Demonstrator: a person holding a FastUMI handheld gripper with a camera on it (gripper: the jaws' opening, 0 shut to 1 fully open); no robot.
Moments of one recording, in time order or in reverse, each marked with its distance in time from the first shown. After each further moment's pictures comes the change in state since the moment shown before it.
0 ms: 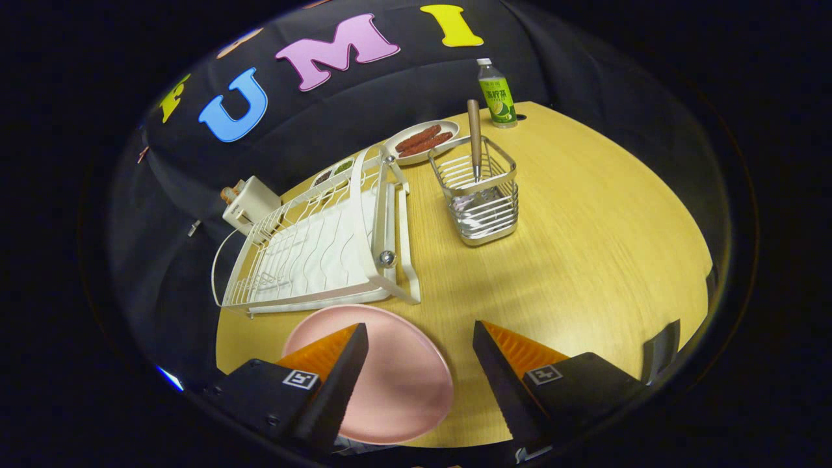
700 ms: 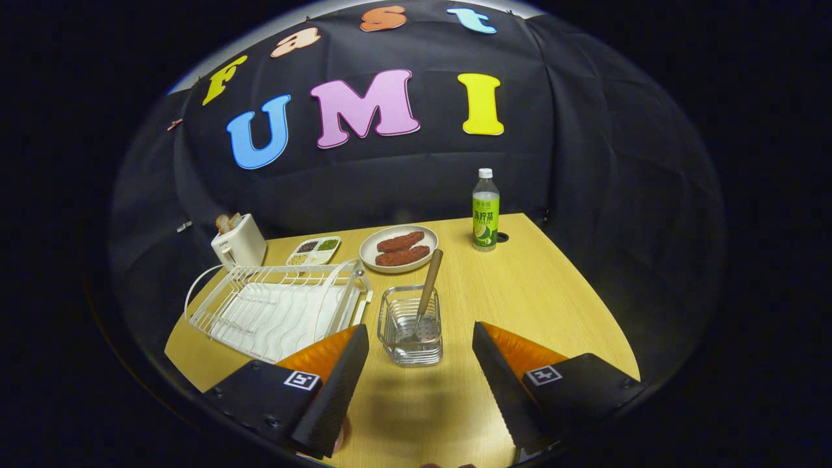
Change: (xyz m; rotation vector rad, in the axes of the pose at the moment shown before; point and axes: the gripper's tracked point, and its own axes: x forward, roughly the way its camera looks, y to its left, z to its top) arm -0.024 -0.052 0.158 -0.249 -0.345 -0.039
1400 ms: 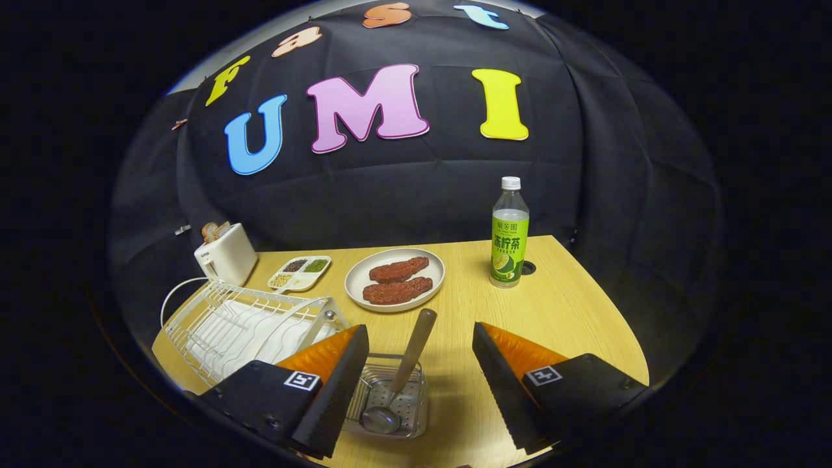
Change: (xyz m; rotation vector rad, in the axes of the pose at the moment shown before) arm 0.124 -0.023 0.027 -0.032 -0.071 0.062
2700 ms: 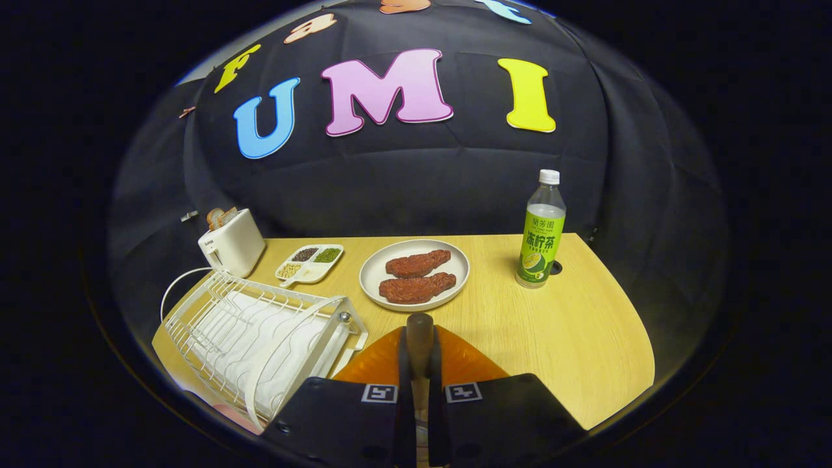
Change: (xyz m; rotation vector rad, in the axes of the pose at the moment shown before) arm 0.018 0.030 0.000 -0.031 0.055 0.044
